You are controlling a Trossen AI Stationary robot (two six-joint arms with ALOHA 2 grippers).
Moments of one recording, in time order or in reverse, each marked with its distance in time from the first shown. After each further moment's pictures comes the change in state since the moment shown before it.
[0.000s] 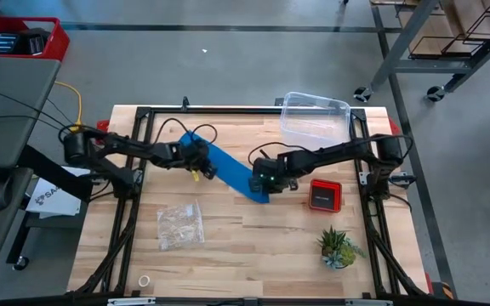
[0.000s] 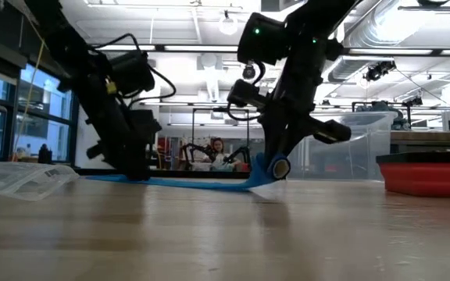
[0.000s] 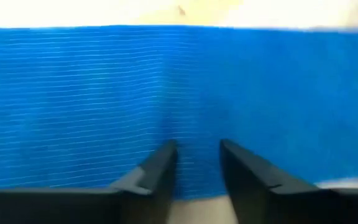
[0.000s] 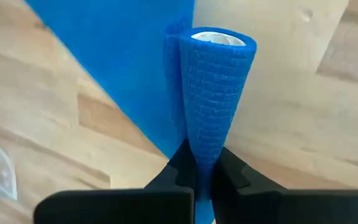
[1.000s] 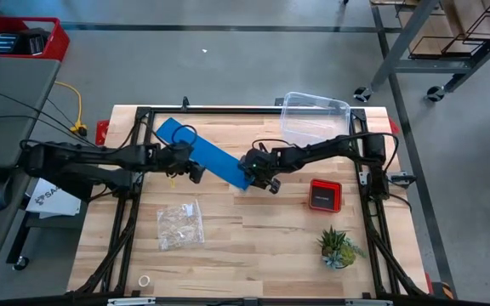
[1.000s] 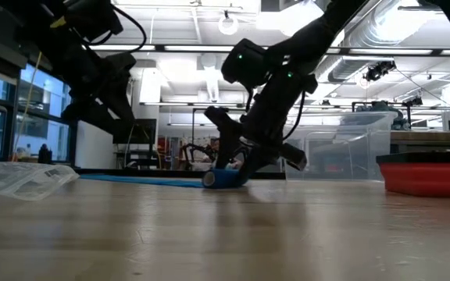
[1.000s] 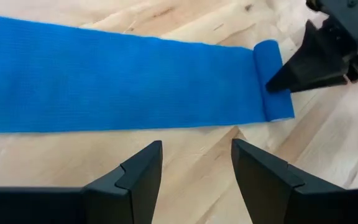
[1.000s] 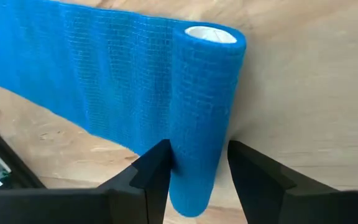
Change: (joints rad) left arm -0.159 -0.485 -0.007 -0.308 0.015 -0.207; right arm -0.089 0.147 0.005 0.331 0.035 0.541
